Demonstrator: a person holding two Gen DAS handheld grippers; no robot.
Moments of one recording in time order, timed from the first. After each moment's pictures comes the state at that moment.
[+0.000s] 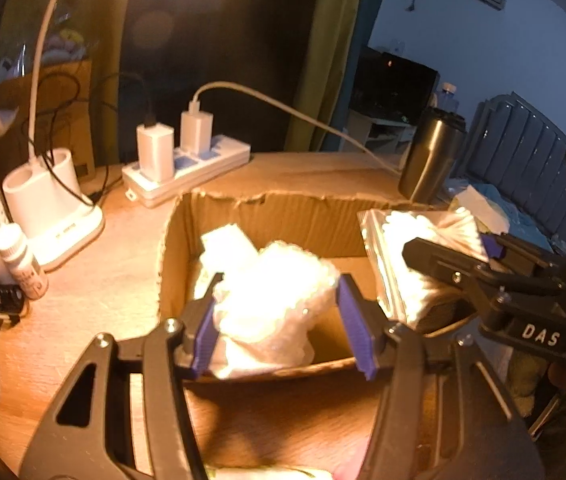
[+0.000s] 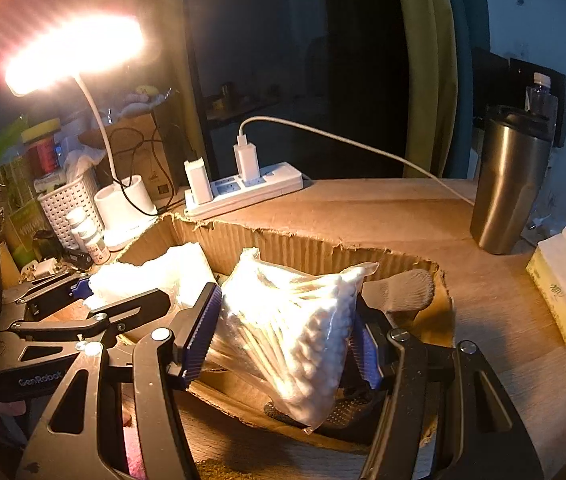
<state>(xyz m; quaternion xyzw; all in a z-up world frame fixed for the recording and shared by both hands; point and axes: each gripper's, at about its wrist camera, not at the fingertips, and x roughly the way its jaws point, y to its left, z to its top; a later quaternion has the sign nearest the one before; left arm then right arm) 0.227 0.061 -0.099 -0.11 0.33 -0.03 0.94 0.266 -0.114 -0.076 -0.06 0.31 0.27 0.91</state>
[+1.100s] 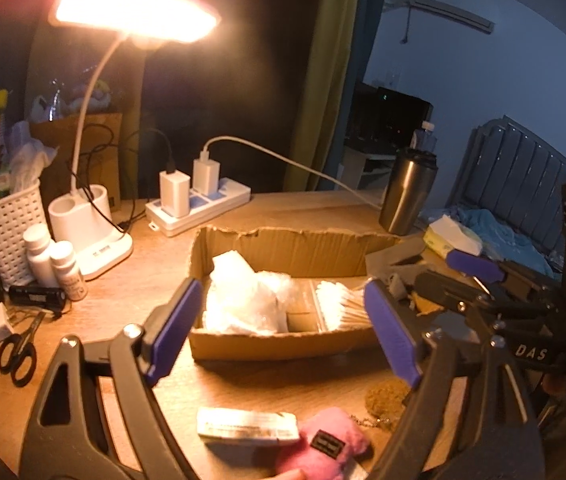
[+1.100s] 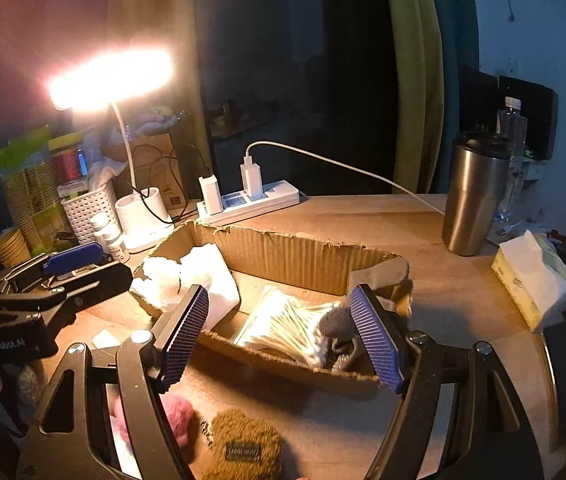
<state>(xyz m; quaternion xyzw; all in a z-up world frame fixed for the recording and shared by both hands) 0.159 0.056 -0.049 -0.10 0.25 -0.02 0.96 0.207 -0.141 -0.044 -0.06 0.27 0.27 0.92</state>
